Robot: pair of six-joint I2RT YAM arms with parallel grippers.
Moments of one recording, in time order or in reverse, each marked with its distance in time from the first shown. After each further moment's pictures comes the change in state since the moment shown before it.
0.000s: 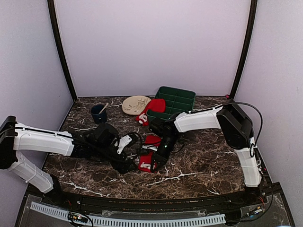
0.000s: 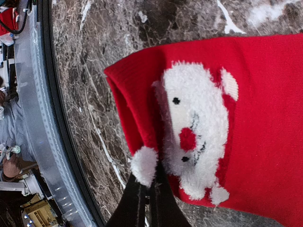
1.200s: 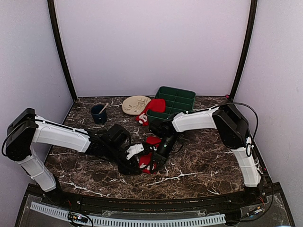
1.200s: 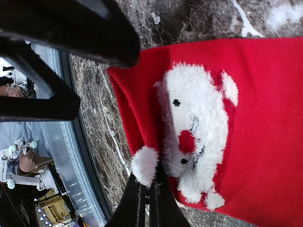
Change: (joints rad) left arm -0.001 0.225 0.117 -0.021 0.193 0.312; right arm -0.013 0.056 0.056 -0.068 -0.100 -0.008
